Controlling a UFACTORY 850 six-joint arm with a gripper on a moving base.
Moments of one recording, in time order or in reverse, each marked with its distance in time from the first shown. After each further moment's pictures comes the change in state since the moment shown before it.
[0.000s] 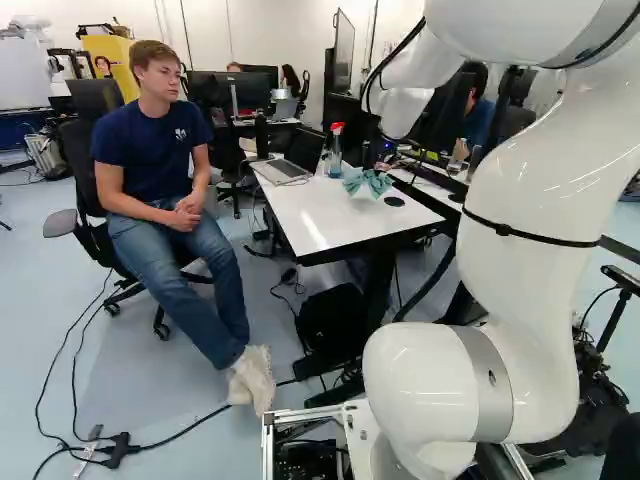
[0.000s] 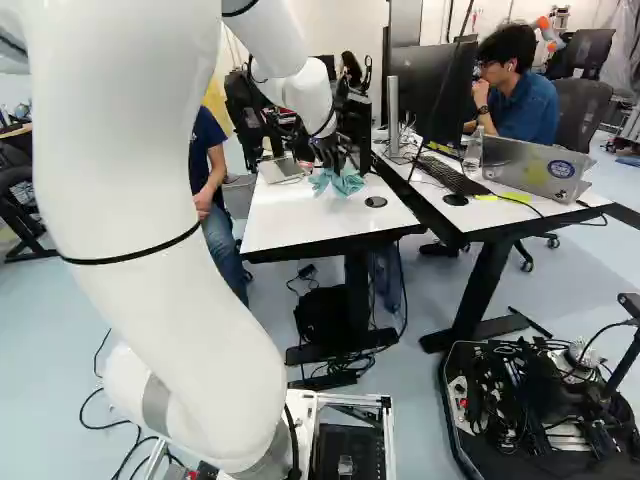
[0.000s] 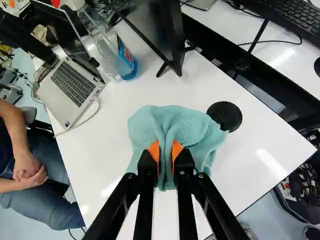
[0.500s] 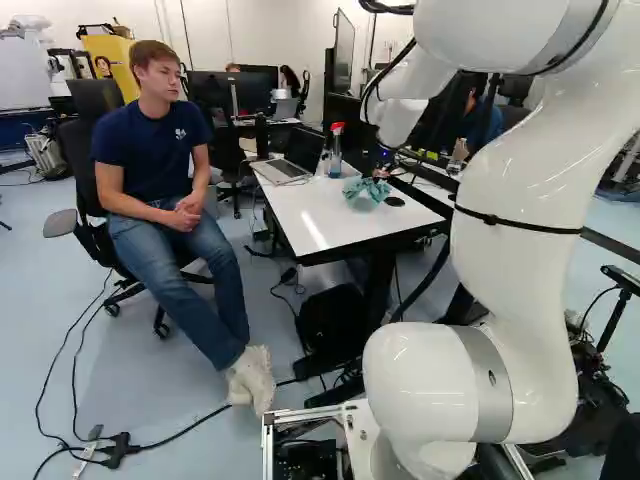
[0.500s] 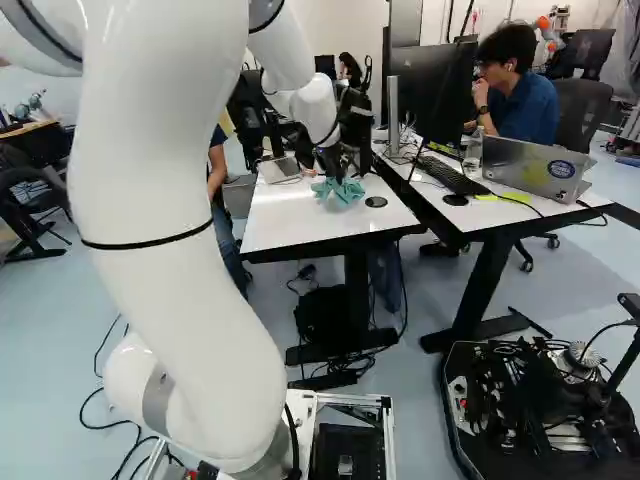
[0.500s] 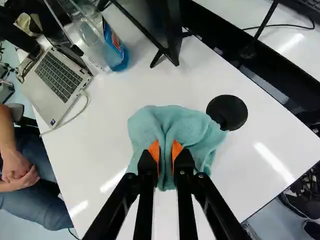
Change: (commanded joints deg) arm -0.2 -4.7 -1.7 0.0 0.2 0.0
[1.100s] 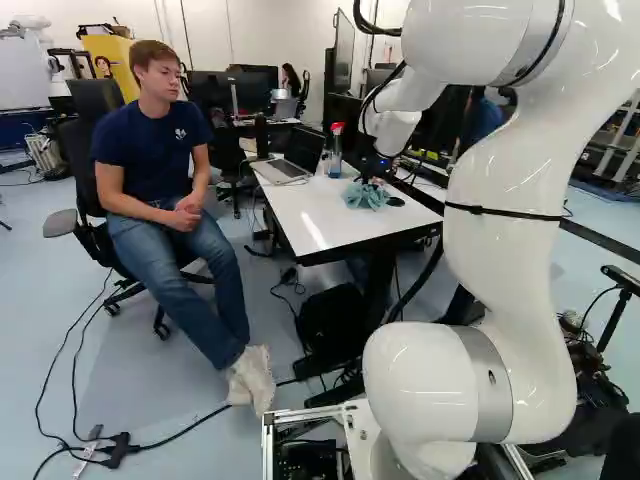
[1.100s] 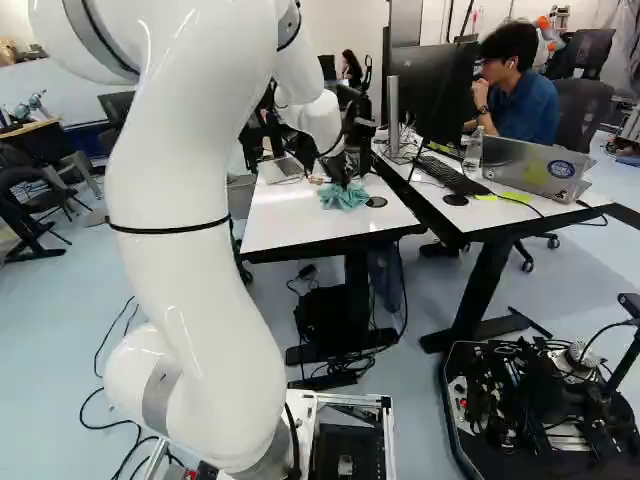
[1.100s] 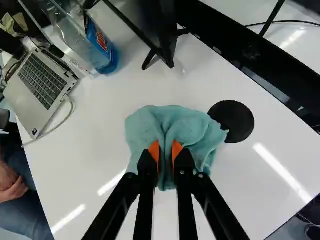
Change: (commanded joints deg) arm -0.3 -6.0 -2.8 0.0 3.8 0.0
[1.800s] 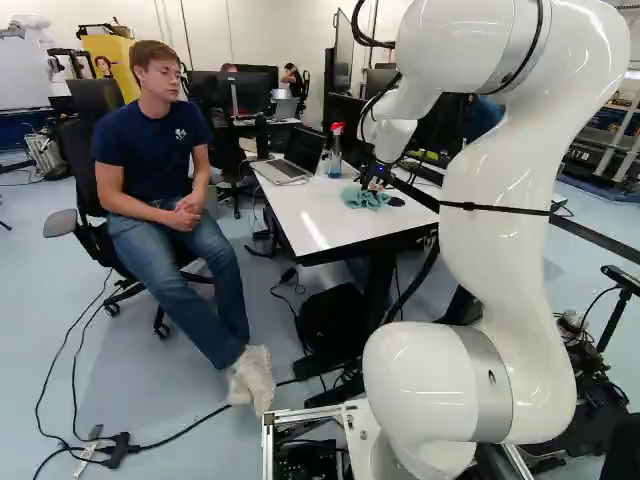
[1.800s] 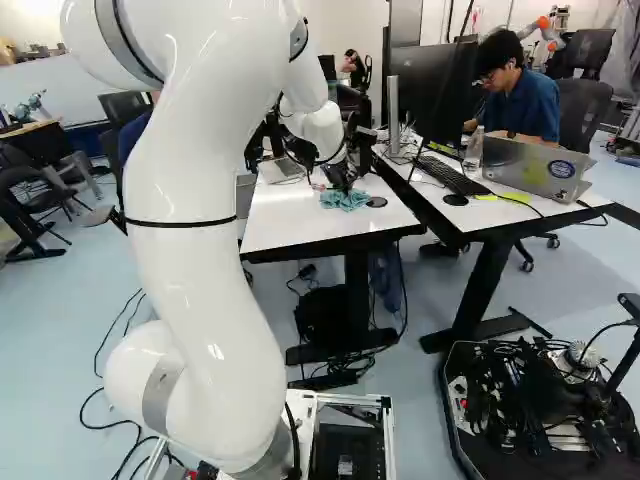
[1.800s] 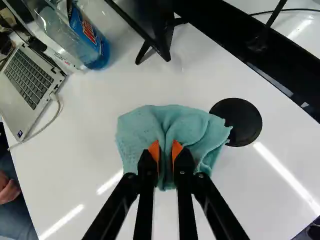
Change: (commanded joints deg) arm 0.0 -2.5 -0.8 0.0 0.5 0.0
